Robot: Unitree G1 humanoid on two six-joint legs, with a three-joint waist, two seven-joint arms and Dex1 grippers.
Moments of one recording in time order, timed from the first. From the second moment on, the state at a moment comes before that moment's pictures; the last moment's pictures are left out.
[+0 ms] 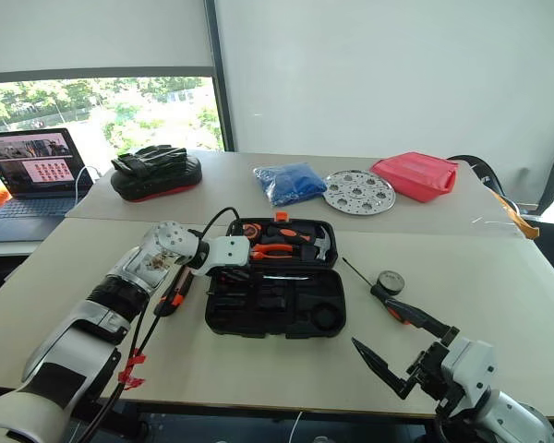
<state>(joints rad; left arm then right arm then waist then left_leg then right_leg) -0.98 0.49 -0.41 0.66 0.19 -0.04 -1.20 0.37 -0.52 -0.27 -0.44 0.48 -0.23 0.82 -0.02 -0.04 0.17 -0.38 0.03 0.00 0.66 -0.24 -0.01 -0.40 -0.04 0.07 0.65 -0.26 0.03</state>
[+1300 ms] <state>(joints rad) -0.88 0.45 -0.26 0.64 0.06 0.03 -1.14 0.36 -0.51 -0.22 -0.42 0.47 -0.23 0.83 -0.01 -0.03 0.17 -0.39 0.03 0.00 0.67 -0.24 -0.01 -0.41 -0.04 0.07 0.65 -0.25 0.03</state>
